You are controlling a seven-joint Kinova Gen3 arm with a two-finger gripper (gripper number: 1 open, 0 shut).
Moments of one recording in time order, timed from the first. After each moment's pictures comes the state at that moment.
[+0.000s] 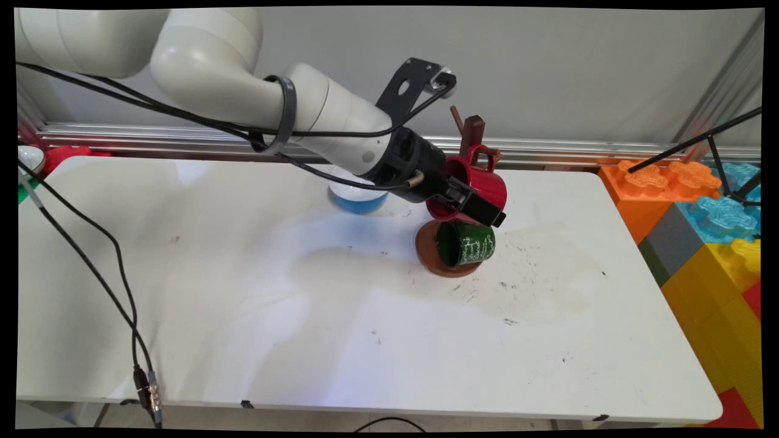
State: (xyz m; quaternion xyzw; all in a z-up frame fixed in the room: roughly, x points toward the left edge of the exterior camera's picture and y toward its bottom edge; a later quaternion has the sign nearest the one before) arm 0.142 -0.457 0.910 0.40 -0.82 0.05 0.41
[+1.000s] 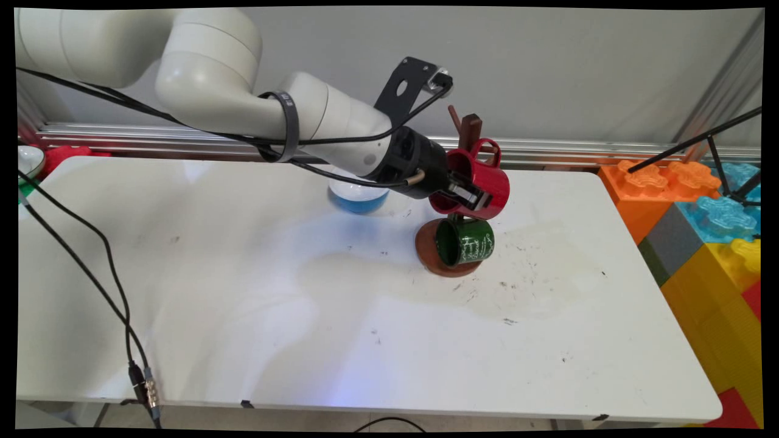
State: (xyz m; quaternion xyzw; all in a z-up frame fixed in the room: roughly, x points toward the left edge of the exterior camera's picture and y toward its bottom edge) arm 0.144 -0.460 0.903 0.39 -0.81 0.08 0.43
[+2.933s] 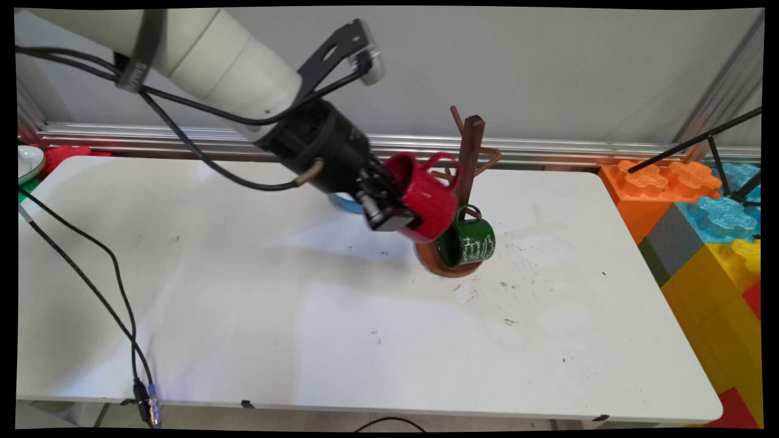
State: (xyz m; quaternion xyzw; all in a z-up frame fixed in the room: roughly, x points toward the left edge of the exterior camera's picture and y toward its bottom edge) arm 0.205 -0.404 0.982 0.24 -0.91 0.06 0.33
